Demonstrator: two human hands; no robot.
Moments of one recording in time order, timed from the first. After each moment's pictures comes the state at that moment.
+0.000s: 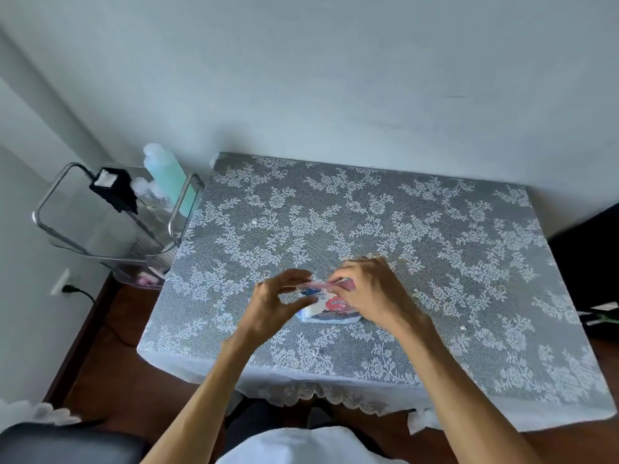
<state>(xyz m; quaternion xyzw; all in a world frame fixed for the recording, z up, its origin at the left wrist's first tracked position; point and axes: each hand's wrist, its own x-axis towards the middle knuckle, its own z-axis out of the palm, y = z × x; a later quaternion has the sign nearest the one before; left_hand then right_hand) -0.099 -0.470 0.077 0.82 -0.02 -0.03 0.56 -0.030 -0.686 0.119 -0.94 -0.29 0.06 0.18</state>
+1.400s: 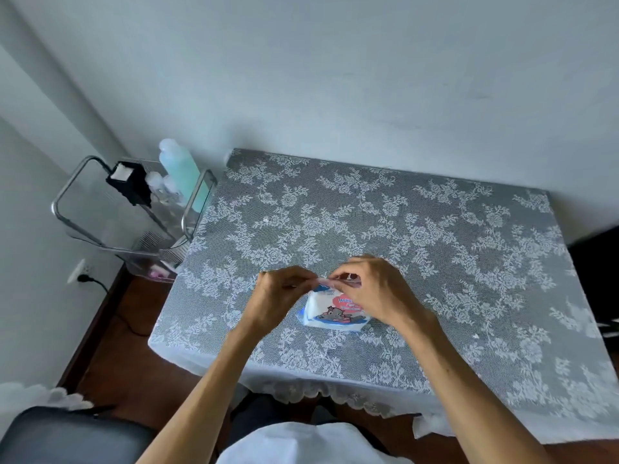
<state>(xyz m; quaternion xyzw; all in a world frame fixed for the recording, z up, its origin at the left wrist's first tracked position) -0.087 -0.458 0.081 0.82 0.01 0.02 0.57 -0.021 -0.673 0.124 -0.92 -0.31 0.07 0.24</state>
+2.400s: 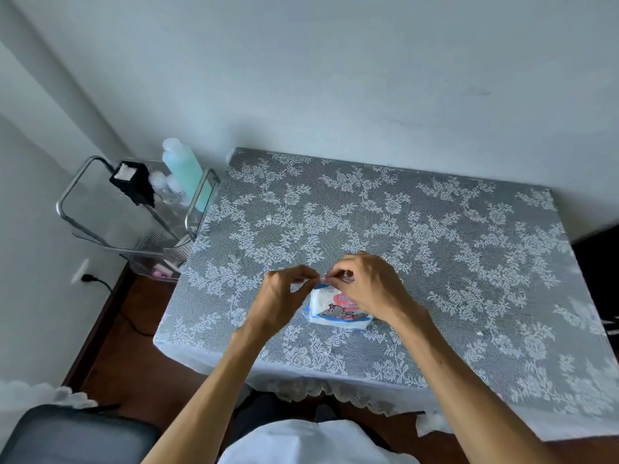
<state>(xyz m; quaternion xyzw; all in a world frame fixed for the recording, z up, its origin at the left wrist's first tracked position) -0.092 -0.462 0.090 0.89 -0.01 0.05 0.46 -0.024 -0.654 0.121 -0.92 -0.29 0.07 0.23</state>
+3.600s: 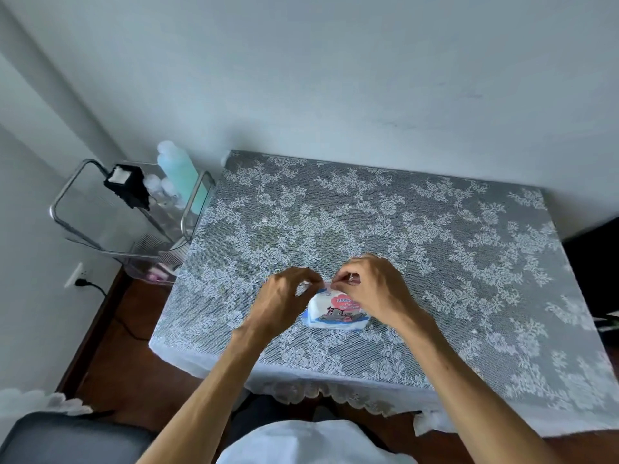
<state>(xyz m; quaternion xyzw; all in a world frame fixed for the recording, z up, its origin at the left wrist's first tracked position) -0.091 -0.469 0.091 0.92 -0.07 0.06 0.37 -0.030 -0.668 0.121 -0.94 -0.25 0.03 0.24</state>
